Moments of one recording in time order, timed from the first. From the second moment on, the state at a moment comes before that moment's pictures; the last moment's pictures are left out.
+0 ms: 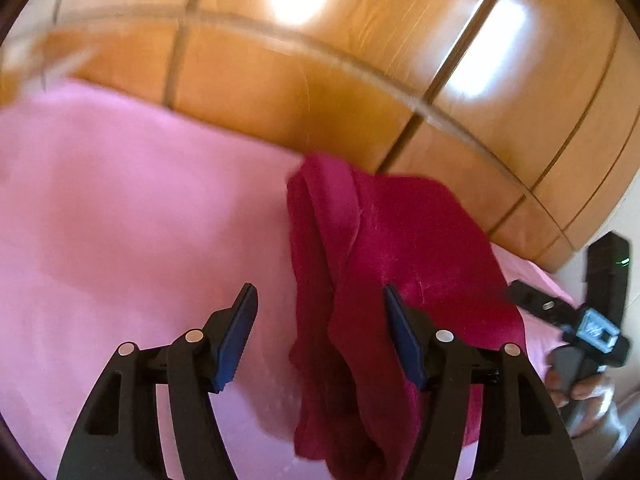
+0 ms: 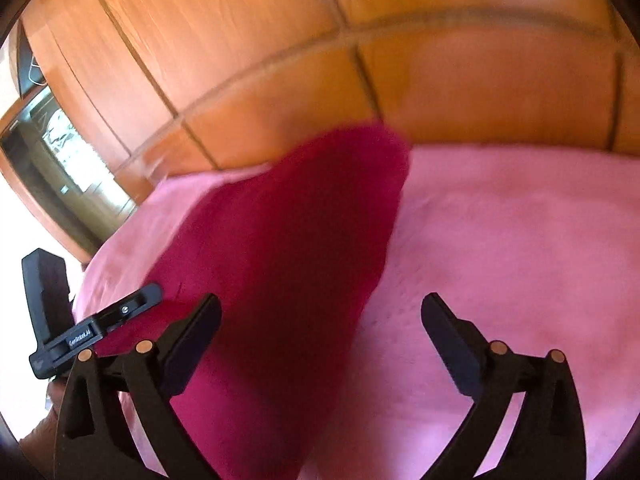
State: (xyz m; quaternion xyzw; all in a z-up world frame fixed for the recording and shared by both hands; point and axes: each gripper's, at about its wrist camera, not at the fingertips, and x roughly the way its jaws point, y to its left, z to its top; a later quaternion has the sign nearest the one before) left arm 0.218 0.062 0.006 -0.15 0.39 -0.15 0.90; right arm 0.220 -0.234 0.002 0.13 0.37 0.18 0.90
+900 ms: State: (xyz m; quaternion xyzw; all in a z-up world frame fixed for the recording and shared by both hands) left arm 0.146 0.049 0.014 -0.08 0.37 -0.03 0.93; right arm 0.133 -0.175 -0.022 0.02 0.34 0.12 0.93
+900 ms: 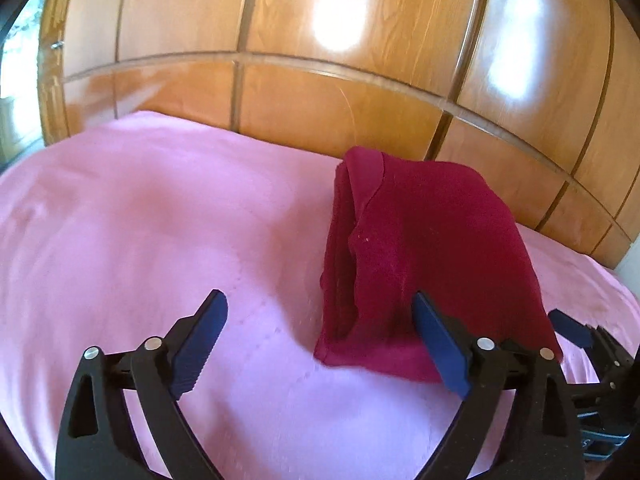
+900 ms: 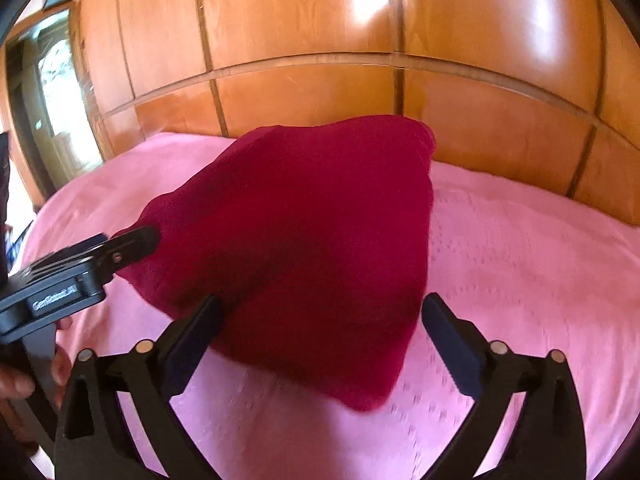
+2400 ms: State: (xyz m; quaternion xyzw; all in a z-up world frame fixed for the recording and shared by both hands) left arm 0.012 0.033 0.052 -0.02 0.31 0.04 0.95; right arm 0.020 -0.177 0.010 0.03 0.28 0.00 0.96
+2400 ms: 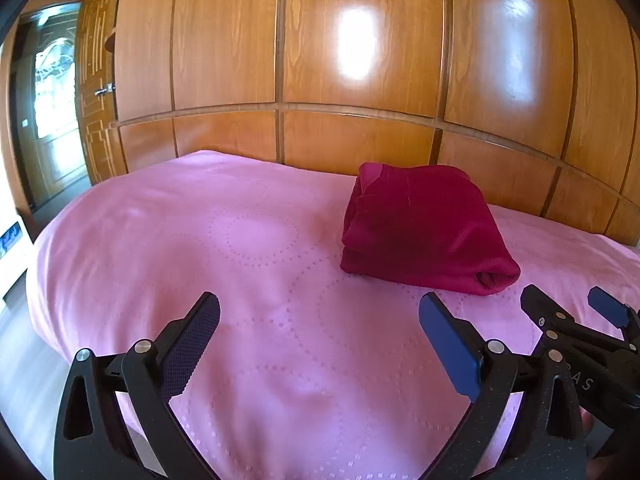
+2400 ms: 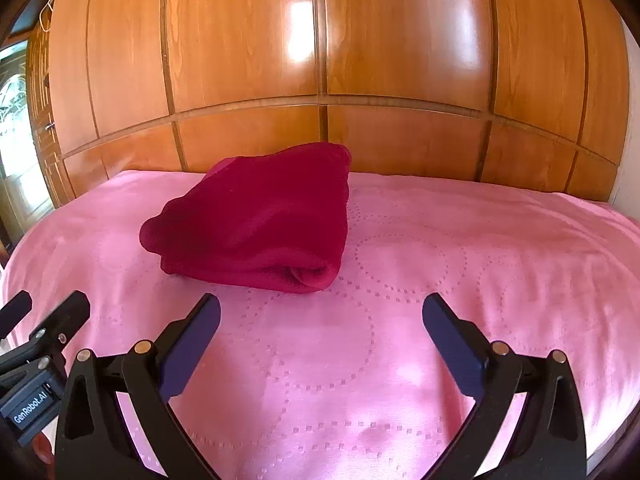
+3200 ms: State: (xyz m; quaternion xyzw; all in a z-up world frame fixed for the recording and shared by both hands) left arm 0.015 0.033 0.050 -0.02 0.32 0.04 0.95; right arm 0.019 -0.174 0.012 0.02 0.28 0.01 0.96
